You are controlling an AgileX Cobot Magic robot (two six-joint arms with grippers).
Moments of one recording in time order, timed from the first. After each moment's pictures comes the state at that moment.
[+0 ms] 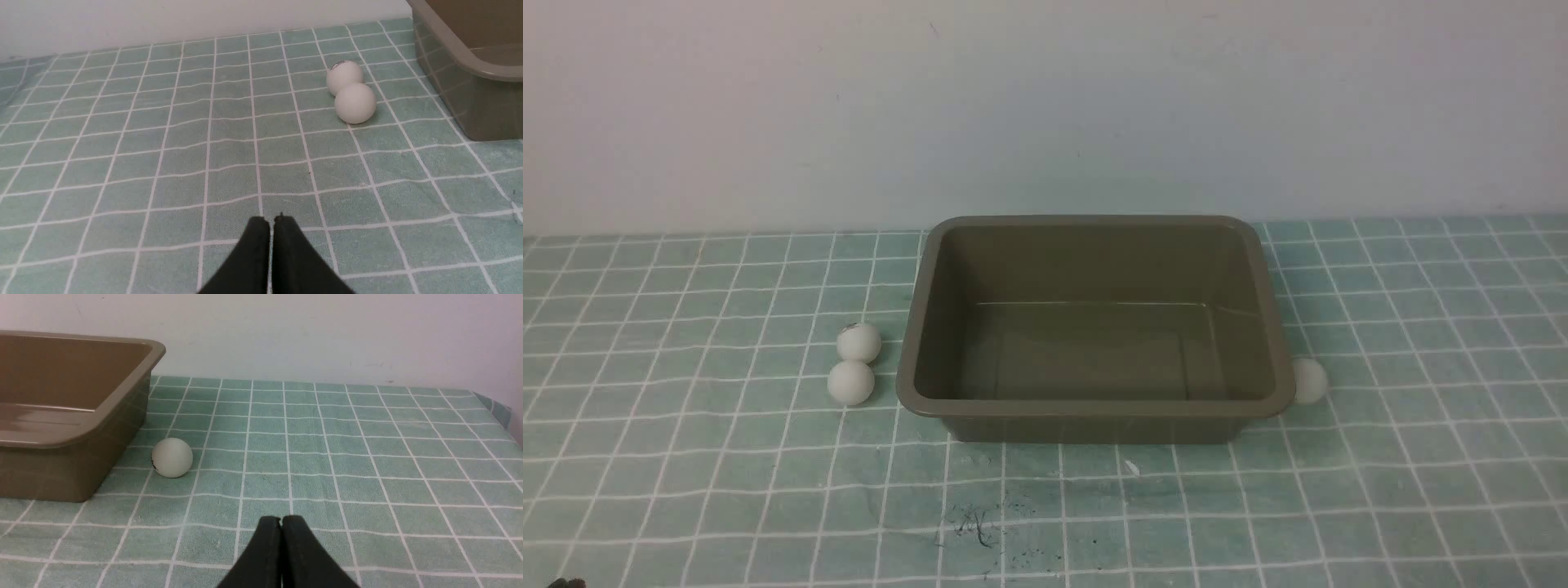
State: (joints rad) right arm 0.06 -0.02 0.02 -0.25 0.38 0.27; left arm 0.01 -0.01 0.03 -0.10 0.37 0.13
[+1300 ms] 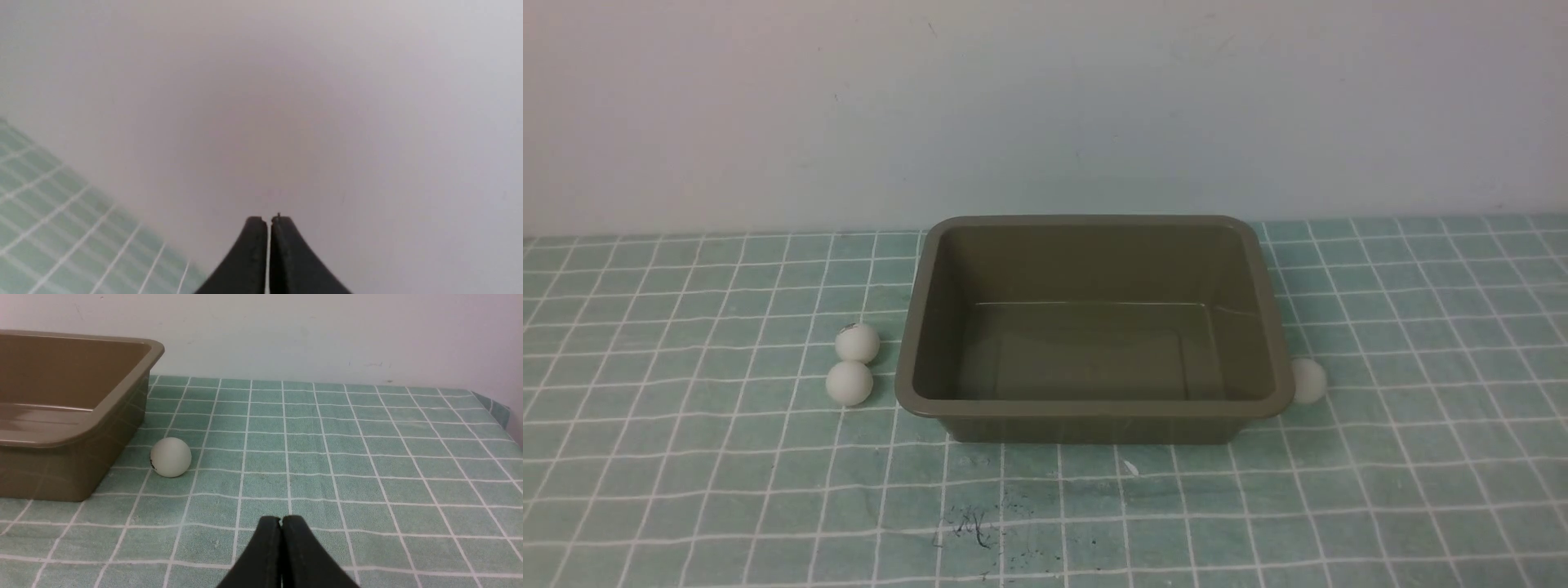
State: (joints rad) right arm 0.06 -0.02 0.02 -0.25 0.38 0.27; left arm 0.01 -0.01 0.01 -0.68 -0.25 -0.07
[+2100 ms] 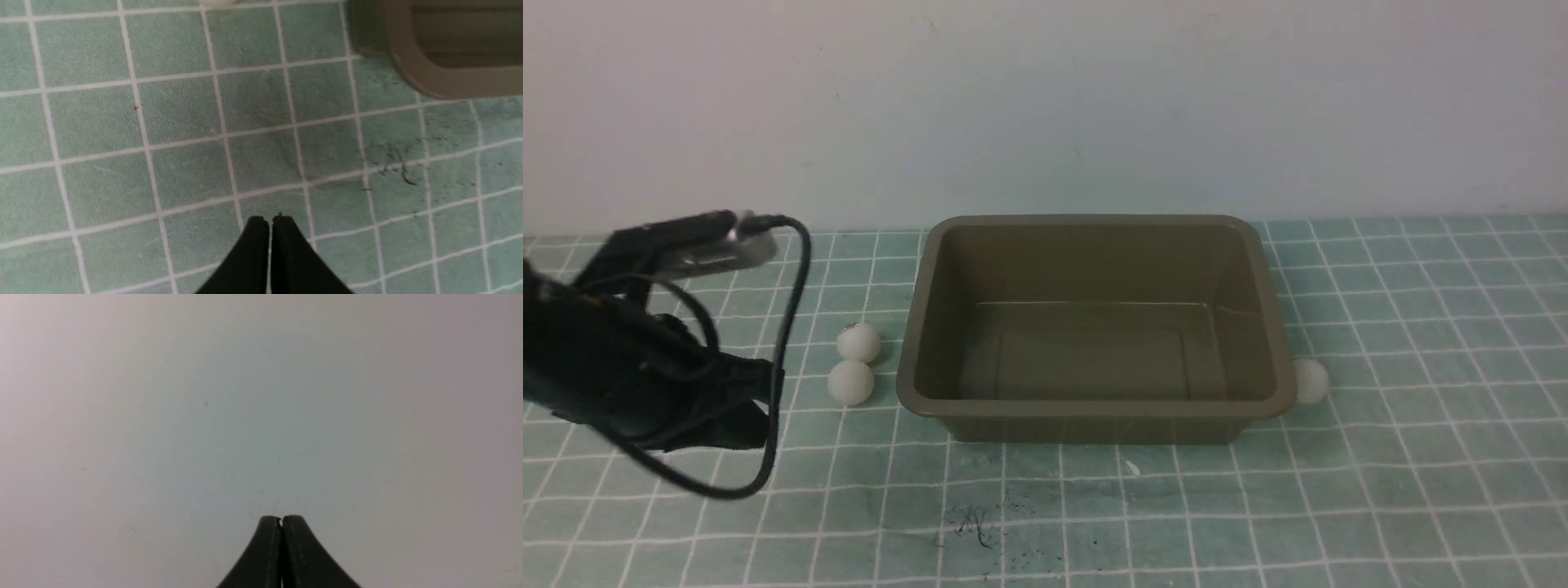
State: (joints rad) right arm 0.06 -0.02 0.03 -0.06 -0.20 0.47; left arm 0.00 1.44 -0.92 -0.45 0.86 0.30
